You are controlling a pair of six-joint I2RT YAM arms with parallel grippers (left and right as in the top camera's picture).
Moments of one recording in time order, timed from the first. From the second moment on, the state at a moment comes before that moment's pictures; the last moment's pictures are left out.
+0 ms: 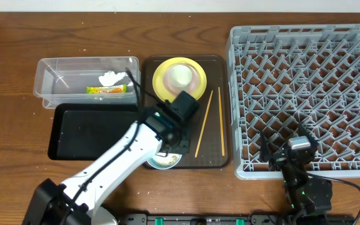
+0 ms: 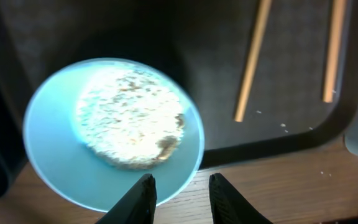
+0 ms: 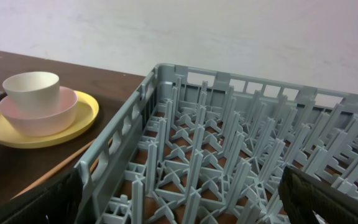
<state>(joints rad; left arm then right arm) -0.71 1.50 1.11 -1.02 0.03 -0.59 0.14 0.01 0.01 -0.07 -0.03 -0.09</state>
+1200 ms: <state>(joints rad) -0.81 1.66 0.98 -0.81 -0.07 -0.59 0.14 0.01 0.01 -0.07 -0.03 -0.09</state>
